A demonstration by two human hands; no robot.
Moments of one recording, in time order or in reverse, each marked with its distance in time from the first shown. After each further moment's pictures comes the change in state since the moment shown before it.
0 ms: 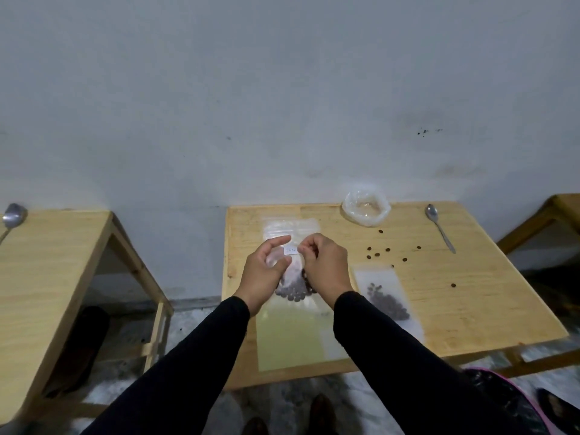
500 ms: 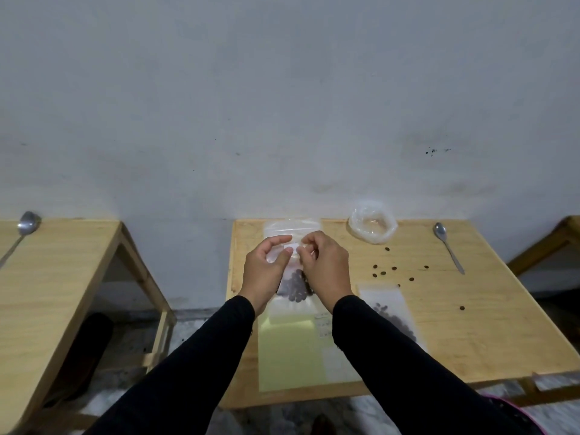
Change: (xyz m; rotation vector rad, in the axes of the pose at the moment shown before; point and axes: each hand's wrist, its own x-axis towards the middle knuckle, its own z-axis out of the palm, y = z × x) left_hand 0.021 0.022 0.001 -0.068 0.156 0.039; right_hand 0.025 -0.011 0.003 -0.046 0.058 -0.132
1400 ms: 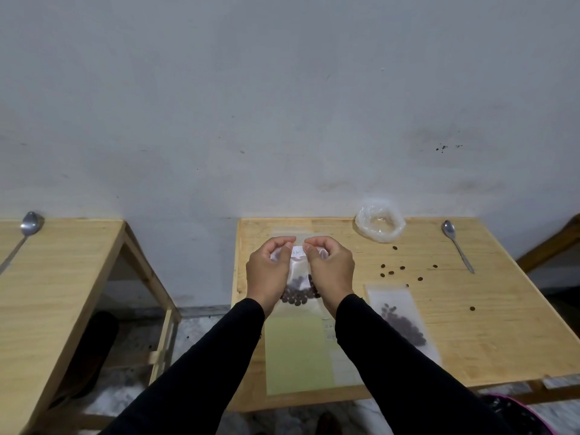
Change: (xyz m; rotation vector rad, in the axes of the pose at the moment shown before) left_hand 0.004 0.001 0.001 0.080 0.138 -0.035; right_hand 0.002 -0.001 0.017 0.492 0.069 0.342
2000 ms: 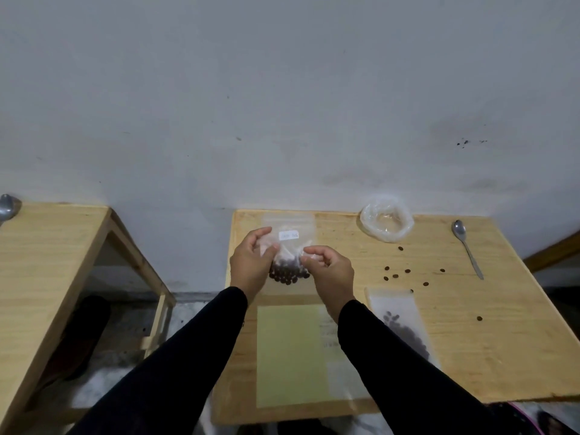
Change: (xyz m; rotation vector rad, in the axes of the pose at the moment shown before) left_hand 0.053 -0.033 -0.008 0.123 0.009 -0.064; right_hand 0.036 0.043 -0.001 -0.032 -0.119 0.095
